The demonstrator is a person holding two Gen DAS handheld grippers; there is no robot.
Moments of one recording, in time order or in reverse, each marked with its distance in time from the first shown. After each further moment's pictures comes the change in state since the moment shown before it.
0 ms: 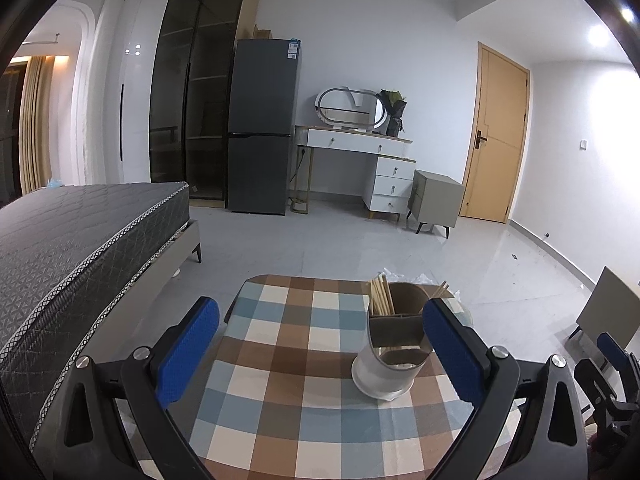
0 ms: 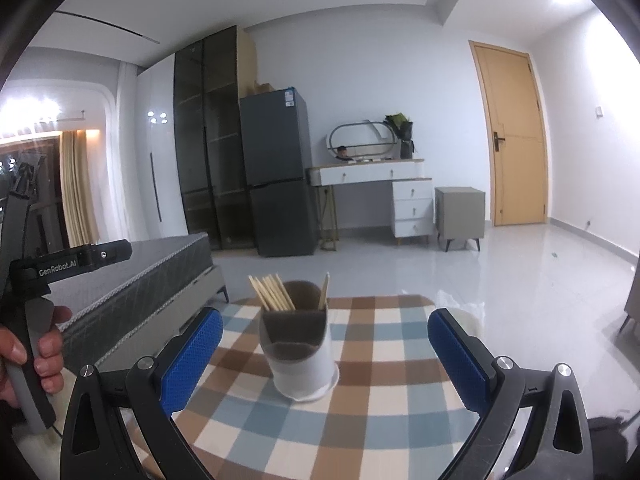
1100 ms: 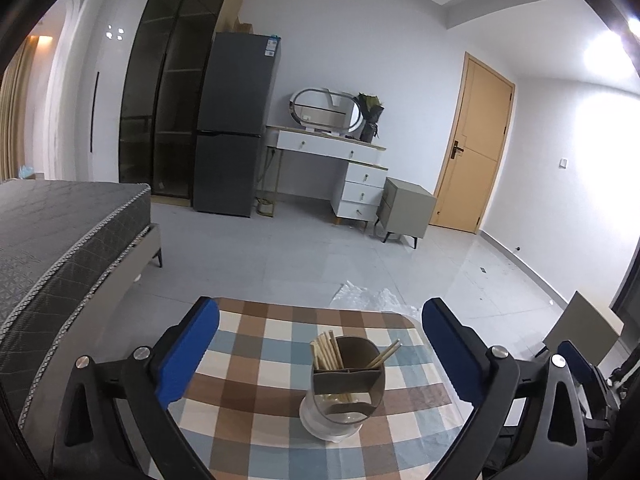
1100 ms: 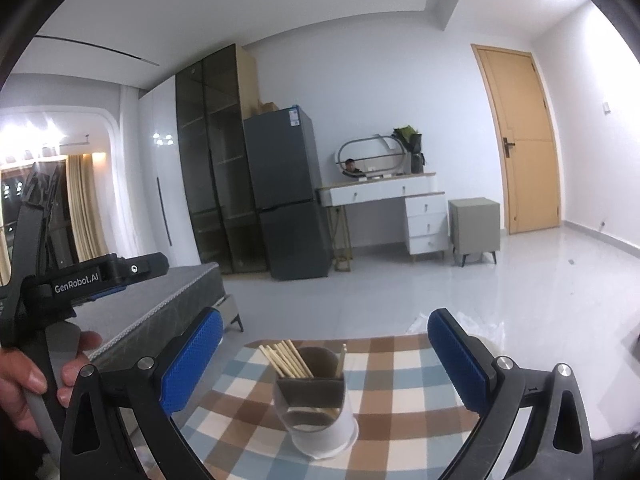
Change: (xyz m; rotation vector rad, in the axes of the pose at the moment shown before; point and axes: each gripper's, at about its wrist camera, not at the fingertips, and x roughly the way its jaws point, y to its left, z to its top) left arm 0.025 -0.021 0.073 -0.051 0.025 -0.120; right arm 0.036 0.002 0.073 0.039 -0.057 0.051
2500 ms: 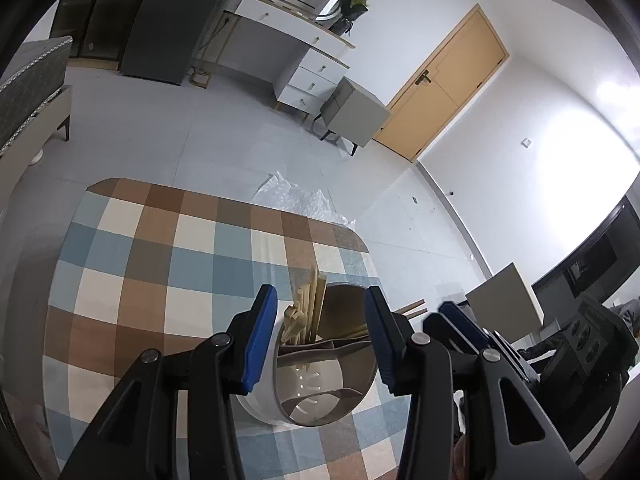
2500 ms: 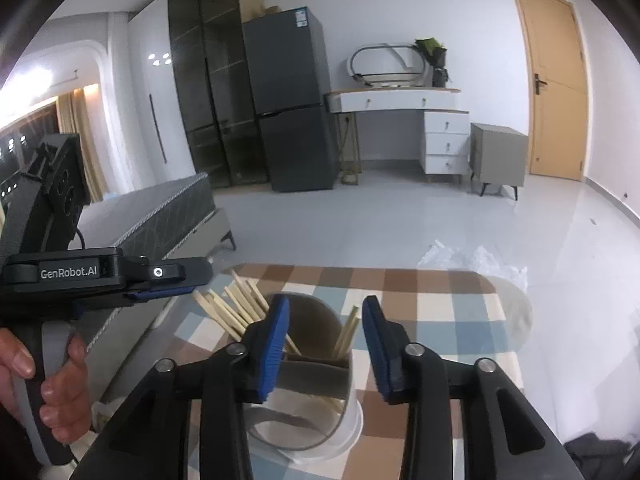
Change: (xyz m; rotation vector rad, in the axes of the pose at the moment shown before) left arm 0.147 0.037 -0.033 -0.212 0.429 -0.352; right arm 0.154 -0.007 -0.049 -0.033 0.334 0.023
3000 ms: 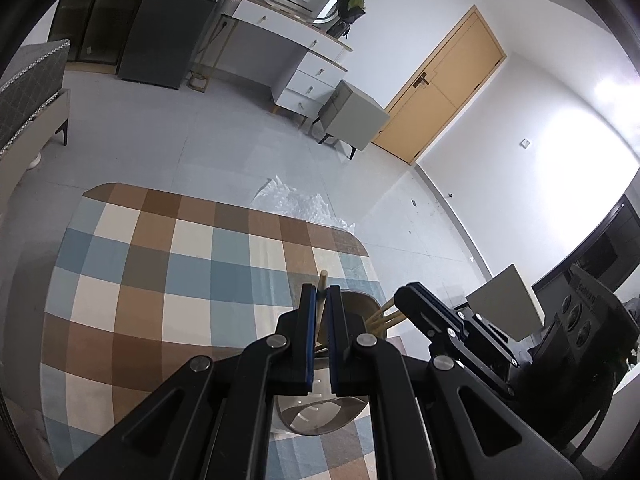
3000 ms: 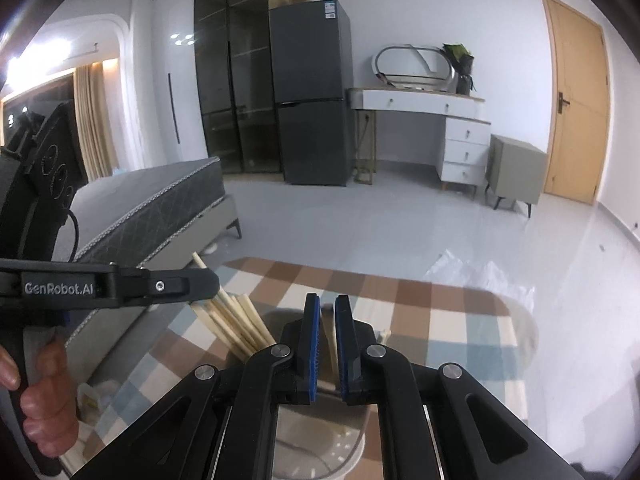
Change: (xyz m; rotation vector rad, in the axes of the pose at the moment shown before) left arm 0.007 -0.002 0.001 0.018 -0.013 -0.005; right arm 0.031 0.017 0.008 -0.108 0.029 0.031
